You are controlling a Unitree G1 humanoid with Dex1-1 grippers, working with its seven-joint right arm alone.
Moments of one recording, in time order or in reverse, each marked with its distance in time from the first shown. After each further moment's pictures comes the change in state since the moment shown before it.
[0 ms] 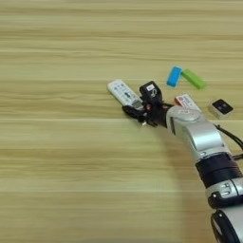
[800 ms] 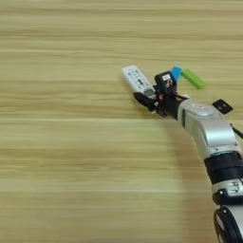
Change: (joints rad) arm 0.000 -0.011 -0.119 -0.045 0.034 -0.002 -0.041
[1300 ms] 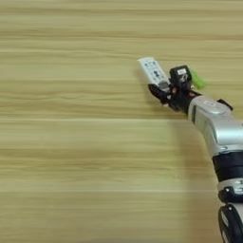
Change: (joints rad) arm -0.004 -0.026 -0.071 0.002 0.000 -0.041 -0.076
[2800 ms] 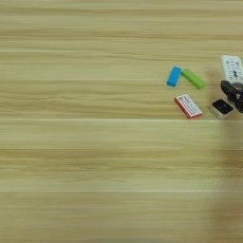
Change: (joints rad) arm 0.005 -0.219 -0.303 0.192 0.083 -0.069 -0.124
